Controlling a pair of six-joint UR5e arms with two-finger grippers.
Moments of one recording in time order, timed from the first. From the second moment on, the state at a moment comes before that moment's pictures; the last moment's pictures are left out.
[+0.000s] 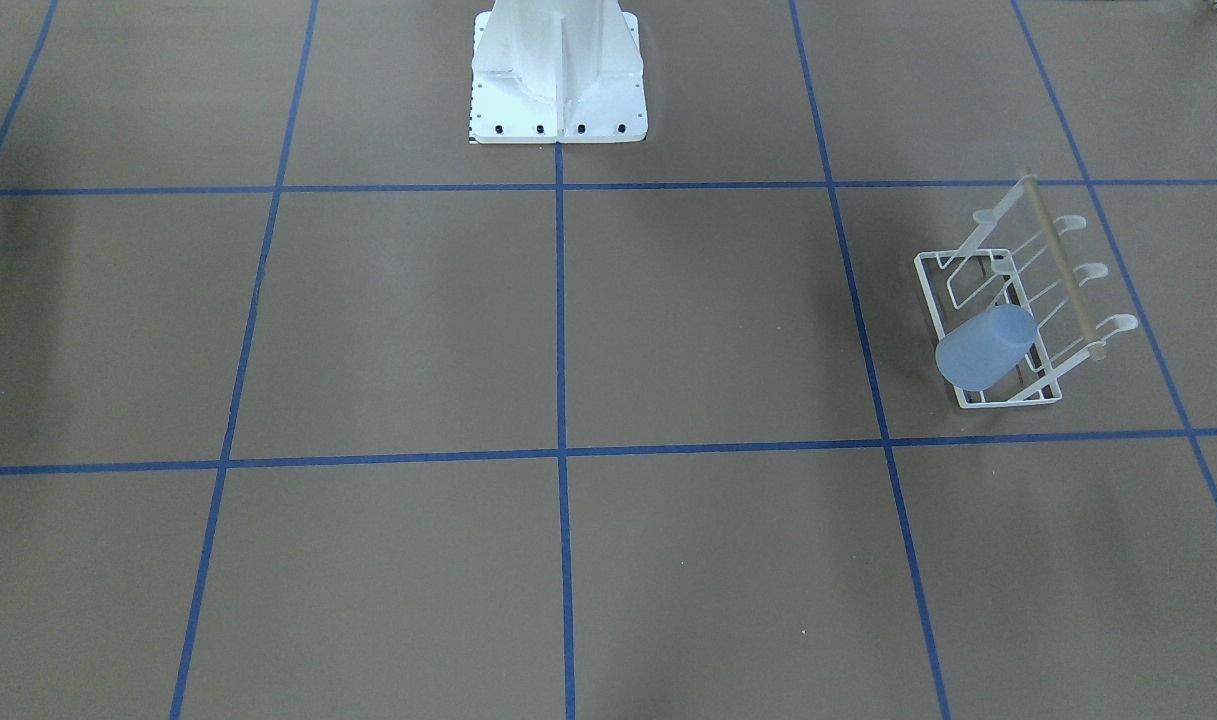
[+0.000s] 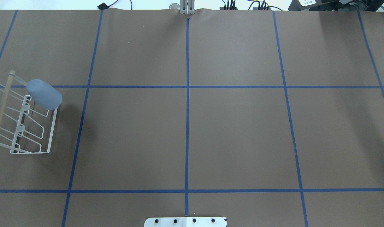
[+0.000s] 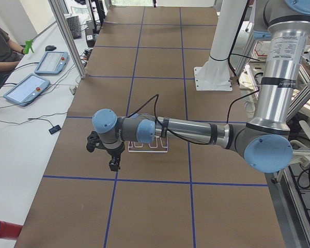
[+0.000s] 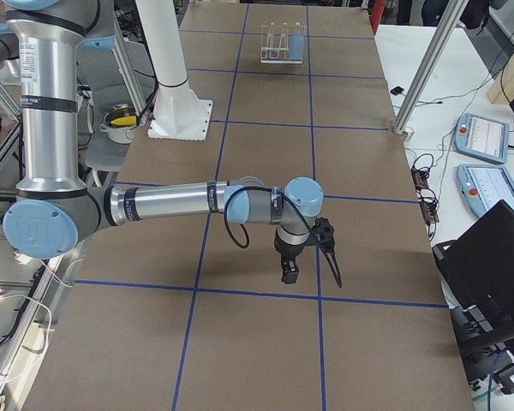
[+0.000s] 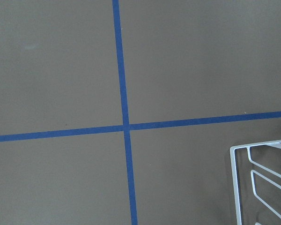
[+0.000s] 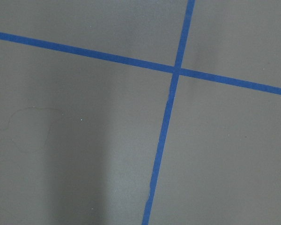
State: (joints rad) left arm -1.52 -1.70 -1.55 -1.55 -2.40 -0.01; right arm 1.48 -1.61 1.74 -1.70 2.30 -0.13
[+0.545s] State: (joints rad) left arm -1.51 -1.70 -1.56 -1.57 -2.40 -0.01; right arm 1.49 -1.61 1.74 -1.70 2.30 -0.13
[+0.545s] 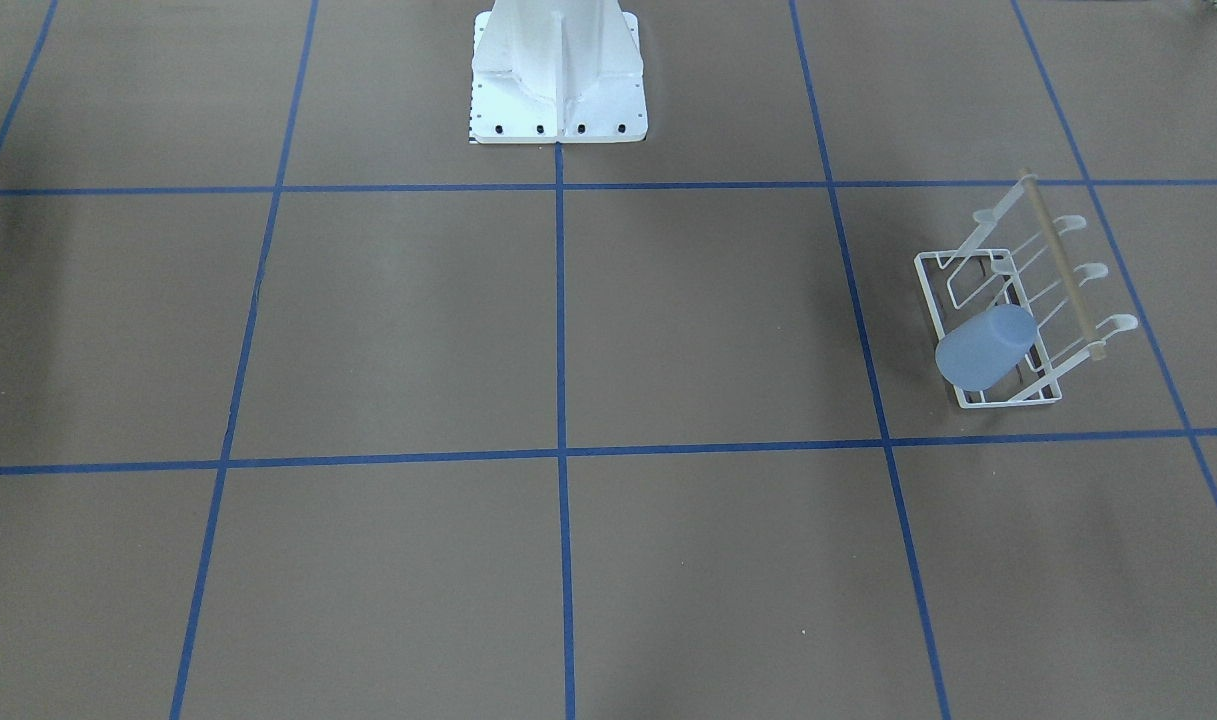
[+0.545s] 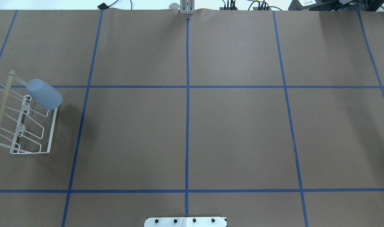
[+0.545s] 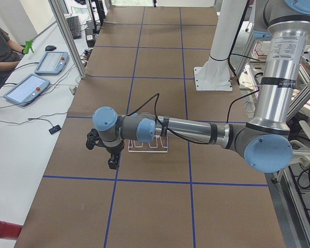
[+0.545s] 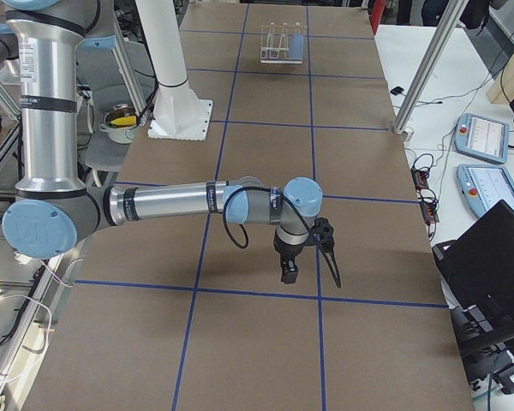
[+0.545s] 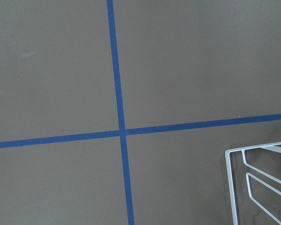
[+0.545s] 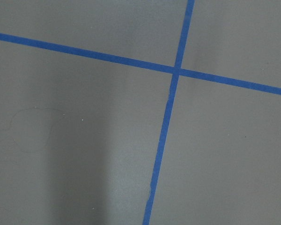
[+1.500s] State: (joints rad) left arm -1.51 -1.70 -1.56 -1.62 -2.40 -0.01; right arm 1.49 -1.62 1.73 -1.70 2.30 -0.11
